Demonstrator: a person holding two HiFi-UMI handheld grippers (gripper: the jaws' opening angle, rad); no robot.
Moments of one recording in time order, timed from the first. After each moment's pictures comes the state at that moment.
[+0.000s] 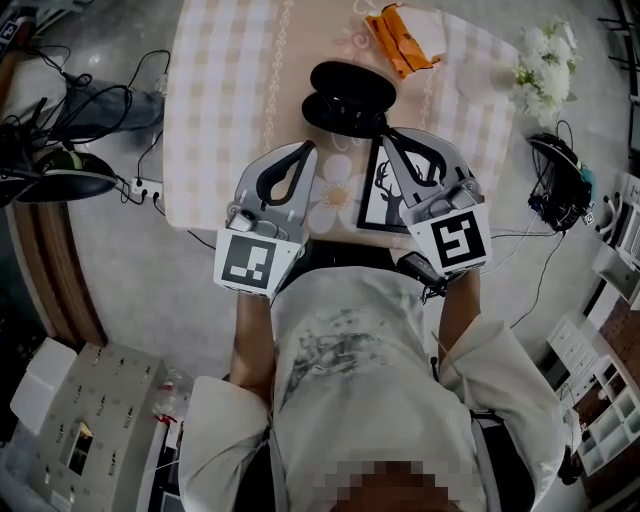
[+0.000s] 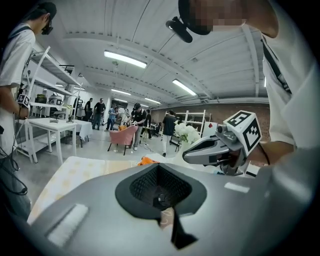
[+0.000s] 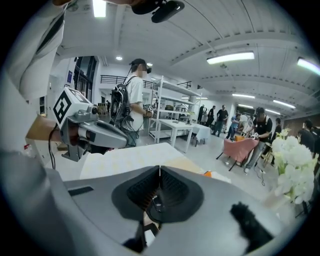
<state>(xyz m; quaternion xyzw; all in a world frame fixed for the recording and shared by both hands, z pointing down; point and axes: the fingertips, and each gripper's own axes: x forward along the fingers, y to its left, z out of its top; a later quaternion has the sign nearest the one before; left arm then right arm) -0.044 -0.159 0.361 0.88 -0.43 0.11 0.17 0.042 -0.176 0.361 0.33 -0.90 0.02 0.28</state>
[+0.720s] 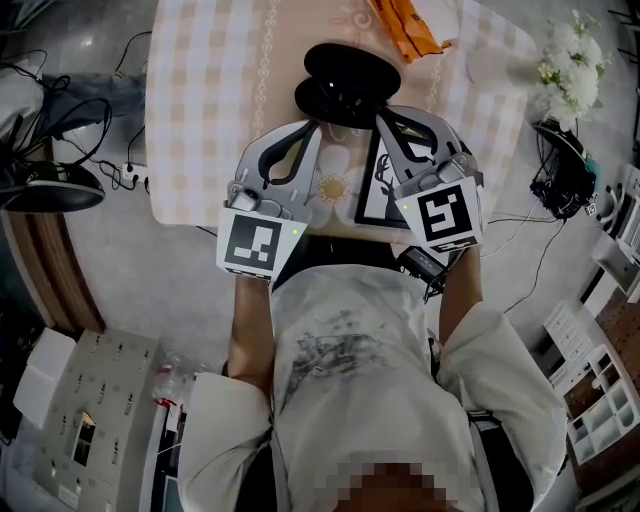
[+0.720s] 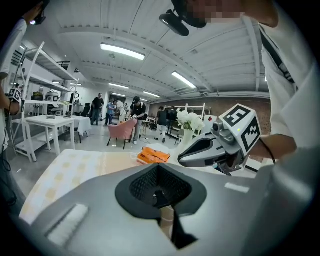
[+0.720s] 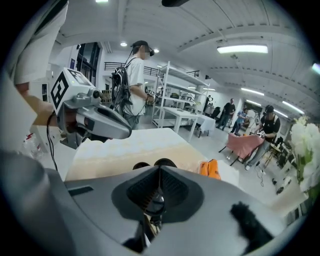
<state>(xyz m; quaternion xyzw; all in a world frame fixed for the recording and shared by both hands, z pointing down) -0.030 -0.180 0.409 0.88 -0.42 0.14 0.18 0.042 -0.196 0.427 0.30 -0.89 0.02 0.34</state>
